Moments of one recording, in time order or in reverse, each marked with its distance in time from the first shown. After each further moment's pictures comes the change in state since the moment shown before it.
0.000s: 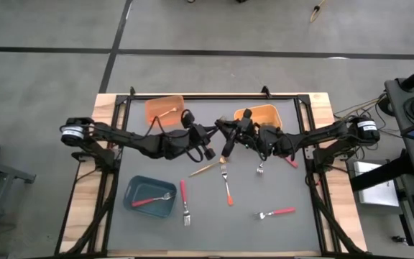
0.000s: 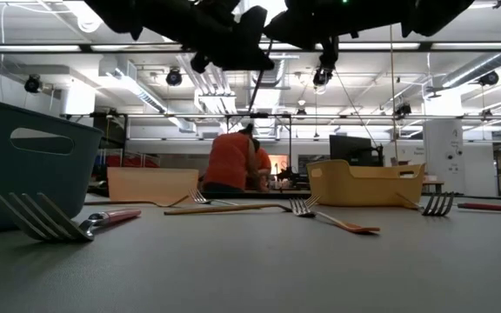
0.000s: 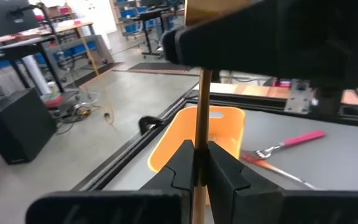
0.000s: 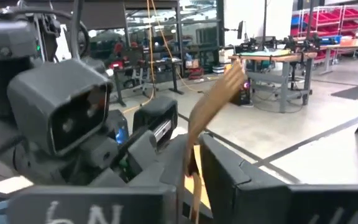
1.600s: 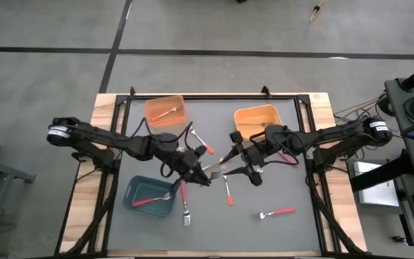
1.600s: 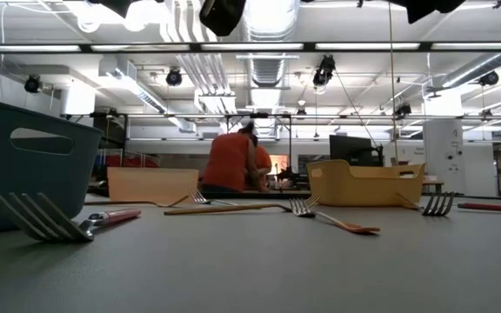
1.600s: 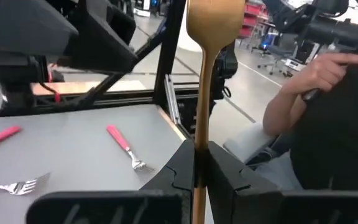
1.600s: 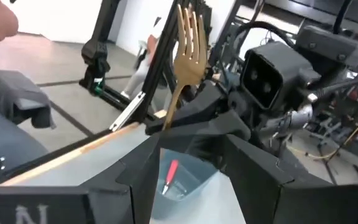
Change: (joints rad) left arm -0.081 -0.155 -0.016 -0.157 1.042 -0.187; right arm 0.033 -0.136 0.015 -0.250 -0.923 -0.462
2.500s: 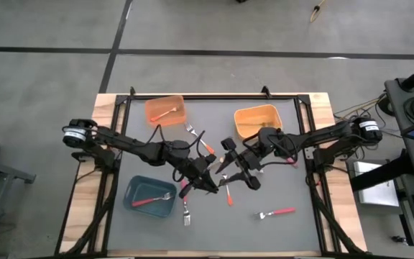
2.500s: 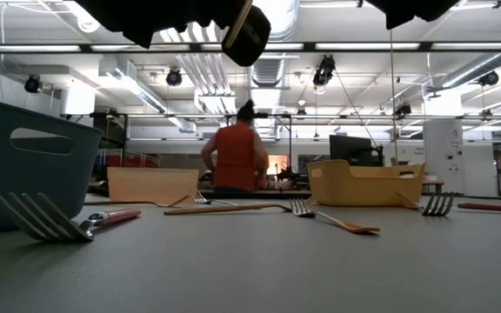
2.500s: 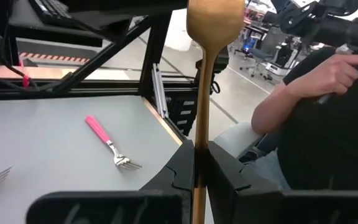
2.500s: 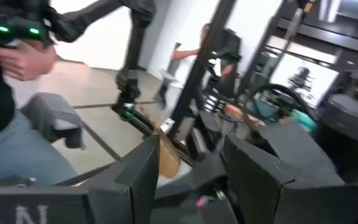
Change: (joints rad) left arm -0.004 0.190 0.000 0.204 0.072 -0.065; right arm 0.010 0.119 0.042 0.151 -0.173 0.036
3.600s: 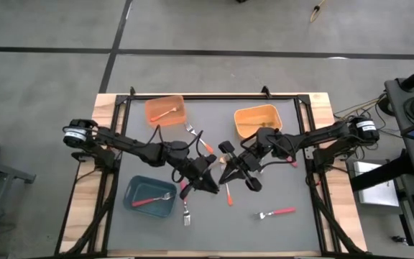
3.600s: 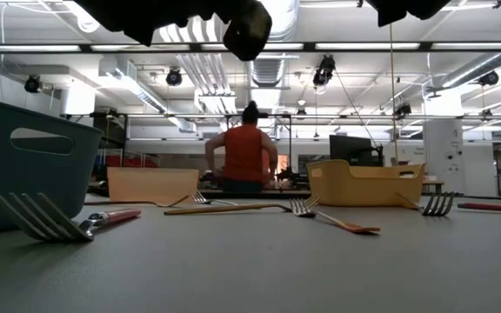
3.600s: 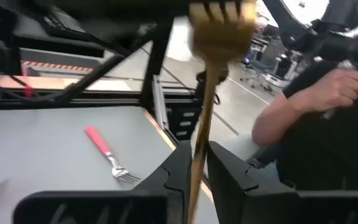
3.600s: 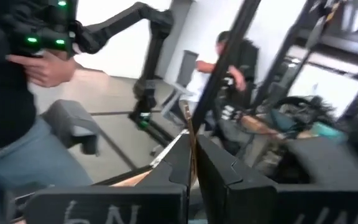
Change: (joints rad) left arm 0.002 0.005 0.000 0.057 -0.027 -0.044; right arm 0.016 0.031 0.031 0.012 -0.081 0.016
